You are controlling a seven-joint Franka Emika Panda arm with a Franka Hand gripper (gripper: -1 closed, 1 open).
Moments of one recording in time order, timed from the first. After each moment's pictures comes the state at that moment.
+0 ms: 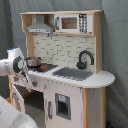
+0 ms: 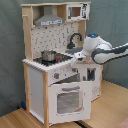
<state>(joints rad) -0.60 -0.69 1.27 -2.26 0.49 2.16 -1.39</state>
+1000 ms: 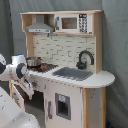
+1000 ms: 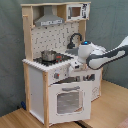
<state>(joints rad) -0.80 -0.59 1.49 -2.23 0.49 2.17 -1.46</state>
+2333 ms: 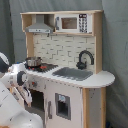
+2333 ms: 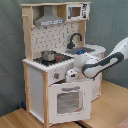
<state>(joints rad) -1.05 -0.59 1.79 -2.18 0.52 2.23 -1.39</state>
